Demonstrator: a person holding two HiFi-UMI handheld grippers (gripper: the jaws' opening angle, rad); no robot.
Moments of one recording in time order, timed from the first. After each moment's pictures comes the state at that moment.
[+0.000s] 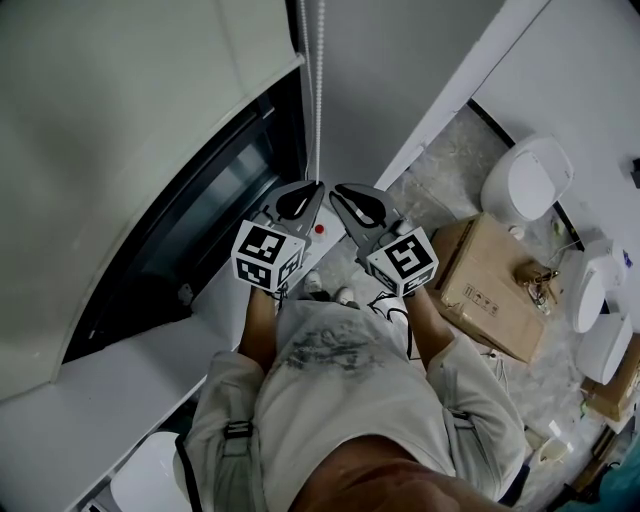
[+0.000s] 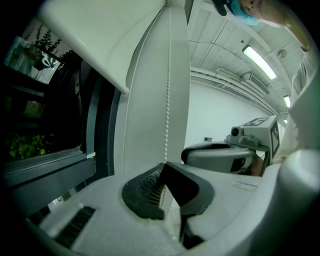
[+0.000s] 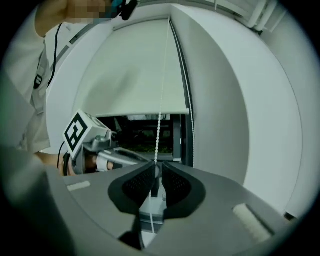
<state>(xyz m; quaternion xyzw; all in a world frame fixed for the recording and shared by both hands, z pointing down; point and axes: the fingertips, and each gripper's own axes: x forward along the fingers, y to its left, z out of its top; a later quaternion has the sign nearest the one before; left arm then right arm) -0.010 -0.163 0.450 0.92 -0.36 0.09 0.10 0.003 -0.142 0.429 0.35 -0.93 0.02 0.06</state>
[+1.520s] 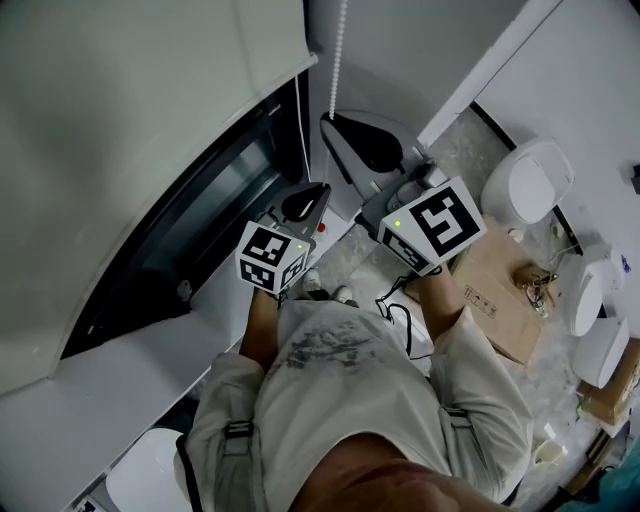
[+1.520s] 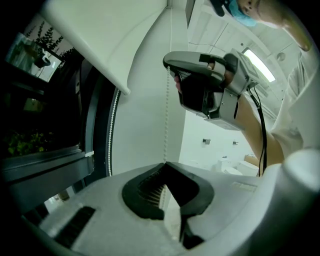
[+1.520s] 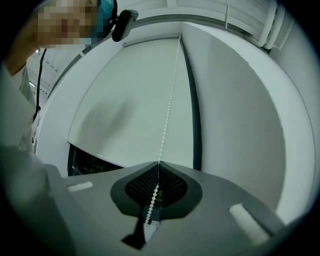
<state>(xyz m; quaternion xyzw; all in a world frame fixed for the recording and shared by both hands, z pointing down) -0.009 -0.154 0.448 0.93 -0.35 0.08 0.11 -0.028 -0.171 0.257 0.33 -0.94 -0.06 -0.02</state>
